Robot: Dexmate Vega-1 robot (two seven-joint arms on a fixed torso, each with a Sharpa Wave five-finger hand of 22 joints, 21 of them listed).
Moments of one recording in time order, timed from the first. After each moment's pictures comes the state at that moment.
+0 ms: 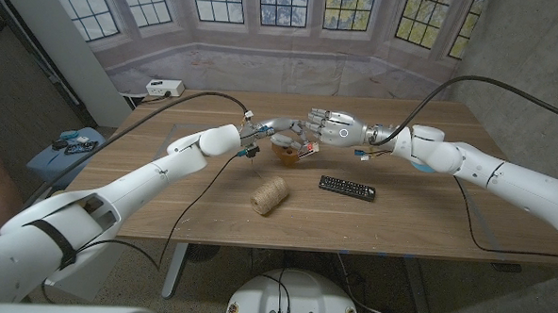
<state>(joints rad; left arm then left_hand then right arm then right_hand) 0.47 0.59 0.77 -1.28 0.15 -0.41 -0.25 1.00 0.08 0.33 -0.16 0.21 0.90 0.00 0.22 0.23 0.14 0.00 0.19 0.18 0.02 0.03 0.17 0.17 0.12 0.02 0.20 0.18 -0.37 -0.94 -1.00 -1.57 -1.73 0.03 -0.77 1.07 0.10 0.16 -0.14 0.20 0.99 -0.07 0.22 0.21 0.69 -0.10 0.19 0.20 0.63 -0.06 0.28 0.25 0.69 -0.06 0.21 0.18</state>
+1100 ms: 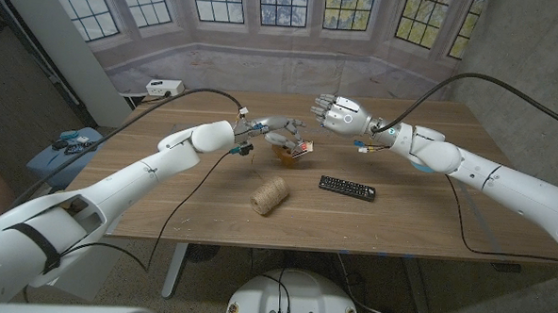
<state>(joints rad) 0.49 0.66 0.74 -1.39 0.15 -0.34 -0.30 1.00 0.08 0.32 -0.15 0.21 0.90 0.00 0.22 0.23 0.14 0.00 0.19 0.18 0.02 0.03 0.17 0.17 0.12 0.02 0.20 0.18 -0.41 -0.90 -0.94 -1.53 -1.57 0.00 -0.73 1.06 0.10 0.16 -0.14 0.20 0.98 -0.07 0.22 0.21 0.69 -0.10 0.19 0.20 0.63 -0.06 0.28 0.25 0.69 -0.06 0.21 0.18</state>
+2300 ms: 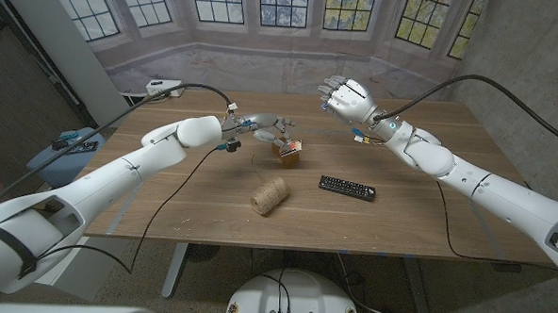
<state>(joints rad) 0.52 0.75 0.69 -1.48 0.14 -0.29 -0.35 1.00 0.08 0.32 -0.15 0.21 0.89 0.00 0.22 0.23 0.14 0.01 0.19 0.18 0.01 0.04 0.17 0.17 0.11 0.03 0.20 0.18 -0.48 -0.84 -0.87 -1.55 -1.39 -0.12 -0.70 1.06 0.10 0.16 -0.14 0.20 0.98 -0.06 0.22 0.21 0.69 -0.10 0.19 0.20 0.63 -0.06 0.28 0.25 0.70 -0.07 0.21 0.18</state>
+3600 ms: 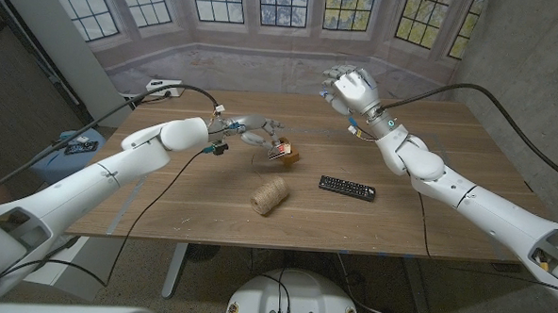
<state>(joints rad) 0.63 0.87 0.62 -1.64 0.13 -0.21 -0.34 1.00 0.08 0.32 -0.15 0.21 0.89 0.00 0.22 0.23 0.14 0.01 0.19 0.18 0.01 0.04 0.17 0.17 0.11 0.03 0.20 0.18 -0.58 -0.75 -0.77 -1.61 -1.10 -0.15 -0.68 1.04 0.10 0.15 -0.14 0.20 0.96 -0.06 0.22 0.21 0.69 -0.10 0.19 0.20 0.63 -0.06 0.28 0.26 0.70 -0.07 0.21 0.18</state>
